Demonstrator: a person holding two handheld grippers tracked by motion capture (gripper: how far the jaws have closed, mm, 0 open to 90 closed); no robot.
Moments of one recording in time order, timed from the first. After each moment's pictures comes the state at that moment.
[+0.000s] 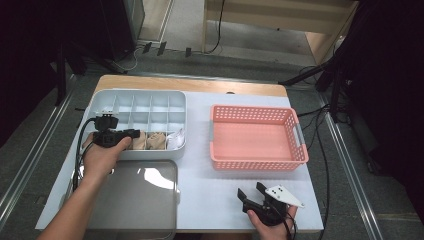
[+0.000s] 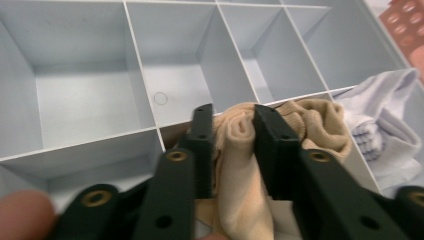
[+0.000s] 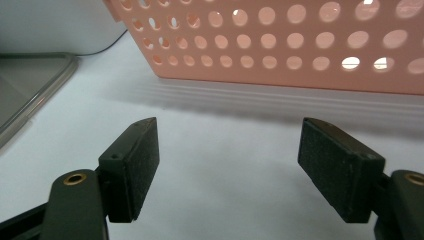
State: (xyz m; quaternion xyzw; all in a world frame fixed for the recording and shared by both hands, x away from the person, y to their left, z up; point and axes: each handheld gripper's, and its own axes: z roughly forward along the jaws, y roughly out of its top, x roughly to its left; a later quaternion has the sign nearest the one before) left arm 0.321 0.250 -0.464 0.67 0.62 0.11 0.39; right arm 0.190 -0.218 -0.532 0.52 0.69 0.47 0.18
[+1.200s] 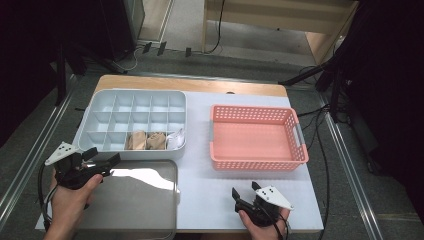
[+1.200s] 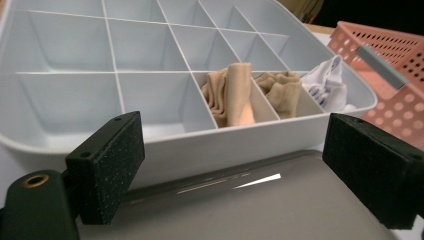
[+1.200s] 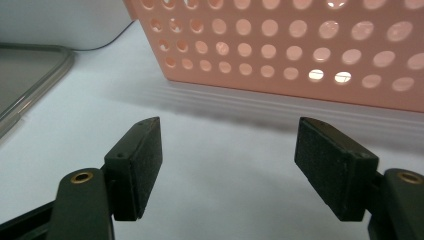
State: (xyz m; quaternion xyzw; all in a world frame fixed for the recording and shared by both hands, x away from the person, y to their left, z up) left arm 0.207 0.288 -0.470 0.63 0.58 0.21 0.48; right arm 0.184 -0.192 -0.526 0.51 0.70 0.45 0.22
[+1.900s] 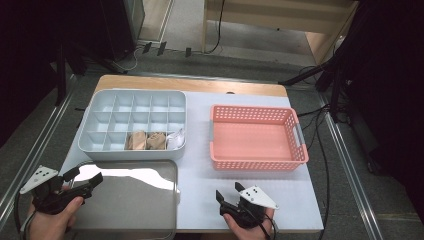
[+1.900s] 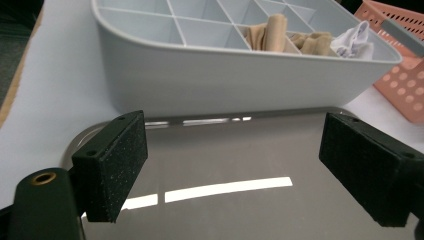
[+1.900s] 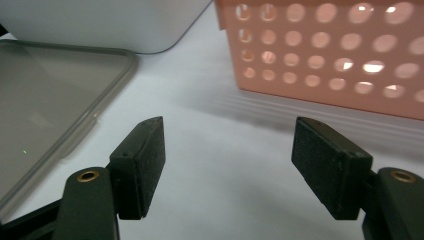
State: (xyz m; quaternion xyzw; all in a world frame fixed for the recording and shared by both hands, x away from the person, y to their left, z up) left arm 0.156 0.322 -0.498 0.61 0.60 0.22 0.46; right arm 0.178 -0.153 -0.518 0.48 0.72 0.47 0.18
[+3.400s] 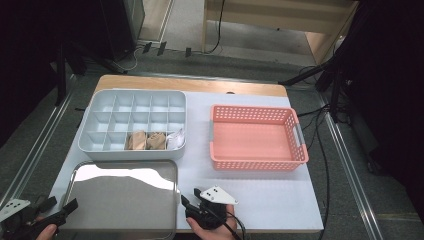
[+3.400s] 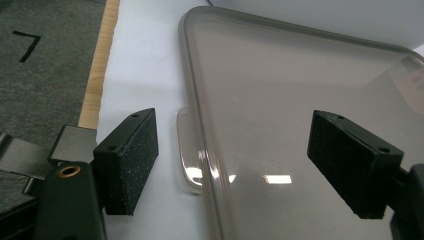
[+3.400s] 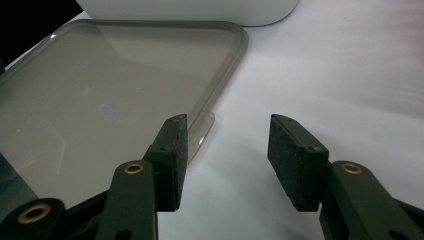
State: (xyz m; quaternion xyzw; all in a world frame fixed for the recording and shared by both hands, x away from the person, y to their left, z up) left arm 0.101 0.369 -0.537 0.59 0.66 0.19 0.42; right arm 0.175 -0.070 -0.532 0.46 0.75 0.47 0.09
